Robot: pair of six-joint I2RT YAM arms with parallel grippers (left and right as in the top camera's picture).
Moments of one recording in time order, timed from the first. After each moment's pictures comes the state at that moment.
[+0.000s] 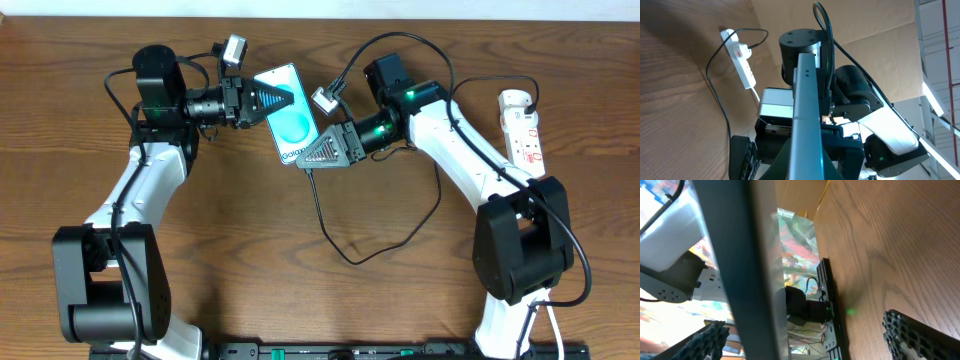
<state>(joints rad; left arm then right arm) 0.02 1.73 1.10 0.43 1.46 -1.02 0.42 2.00 1.59 -0.88 -1.42 -0.08</state>
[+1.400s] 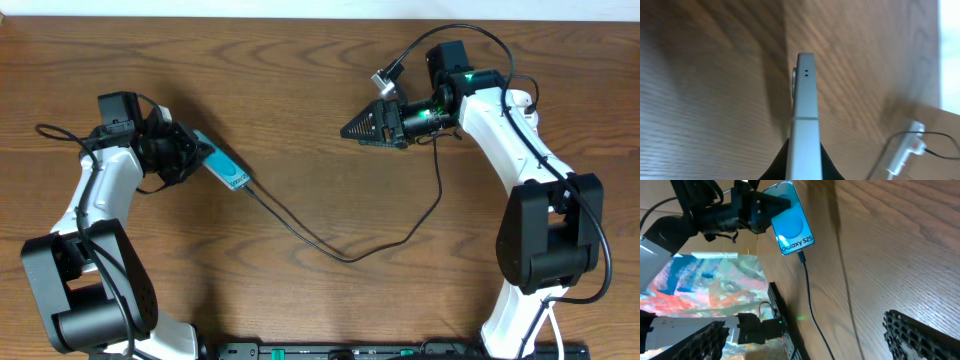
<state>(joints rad) 0.25 1.73 1.10 -0.57 0.58 -0.56 0.19 2.00 1.59 -0.94 -1.13 0.00</state>
